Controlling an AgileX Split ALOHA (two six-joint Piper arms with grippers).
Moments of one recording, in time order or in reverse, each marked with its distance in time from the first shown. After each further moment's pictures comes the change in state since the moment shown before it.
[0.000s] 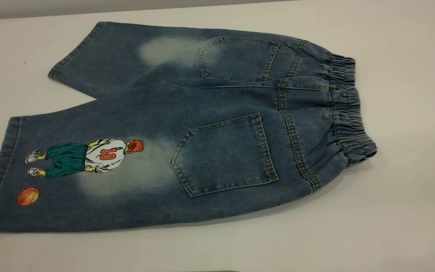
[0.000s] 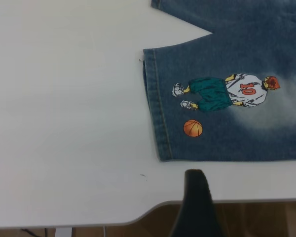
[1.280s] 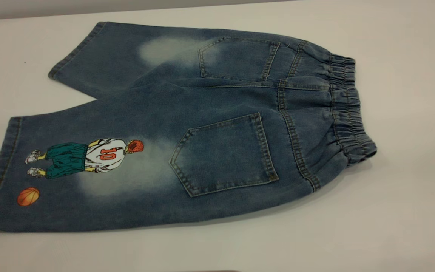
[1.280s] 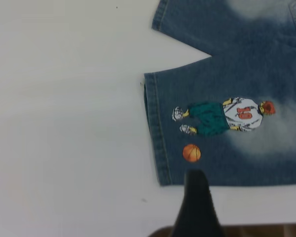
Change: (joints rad) left arm 0.000 0.308 -0.150 0.000 -0.109 0.000; right arm 0.000 0.164 -0.138 0.066 -0.095 0.000
